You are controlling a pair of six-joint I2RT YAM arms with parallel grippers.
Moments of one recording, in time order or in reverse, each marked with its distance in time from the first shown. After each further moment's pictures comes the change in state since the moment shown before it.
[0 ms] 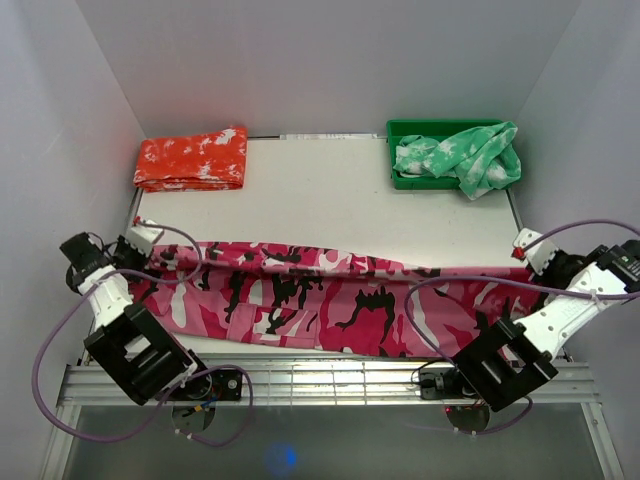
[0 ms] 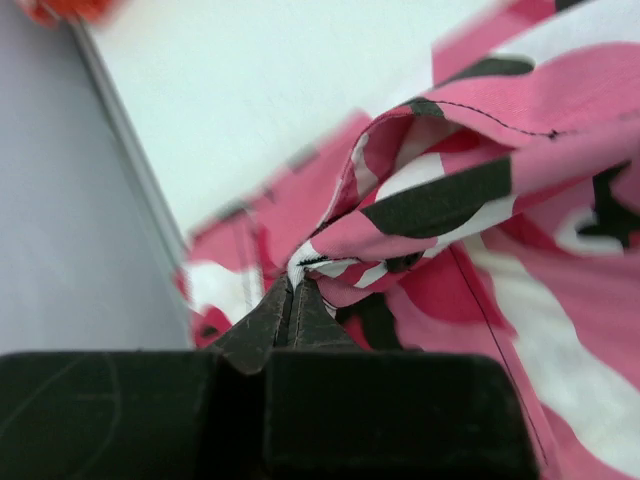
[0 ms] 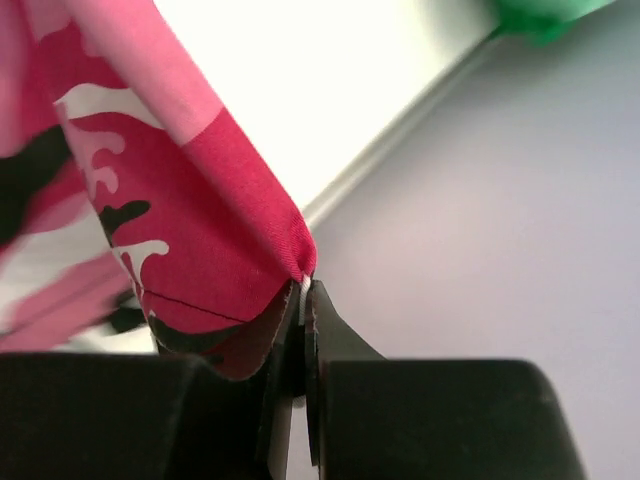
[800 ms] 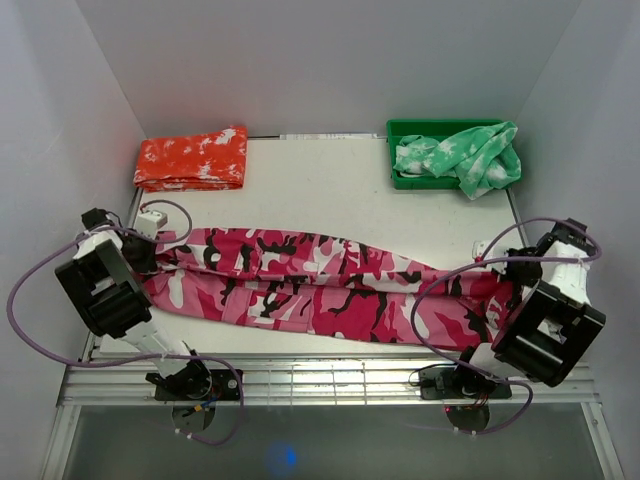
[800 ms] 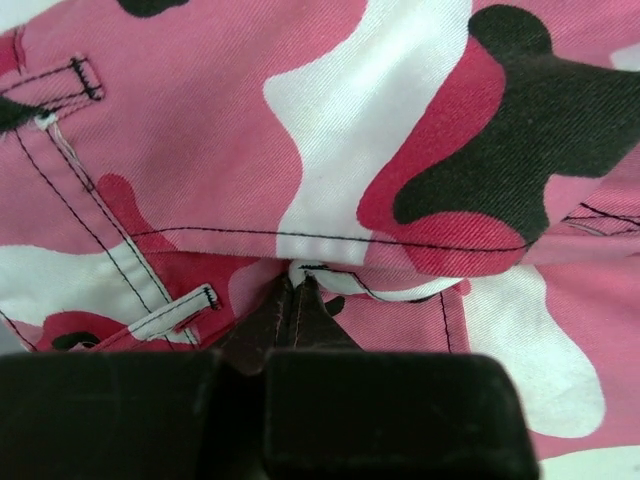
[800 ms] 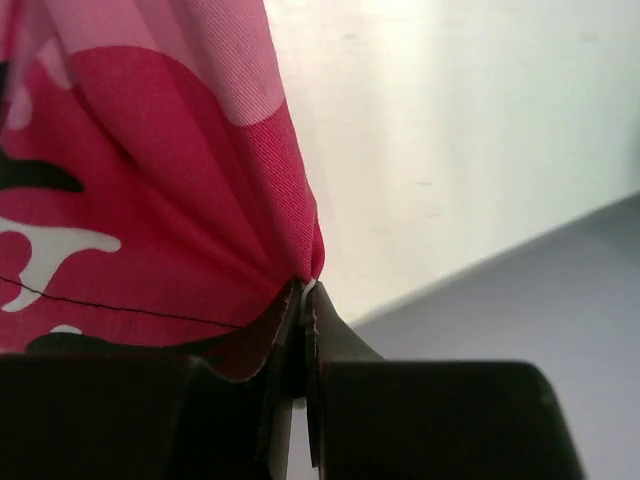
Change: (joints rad) left arm -0.090 0.423 0.173 -0.167 -0.316 -0.143; right arm 0.278 0.224 -0.344 0.324 0.304 -0.033
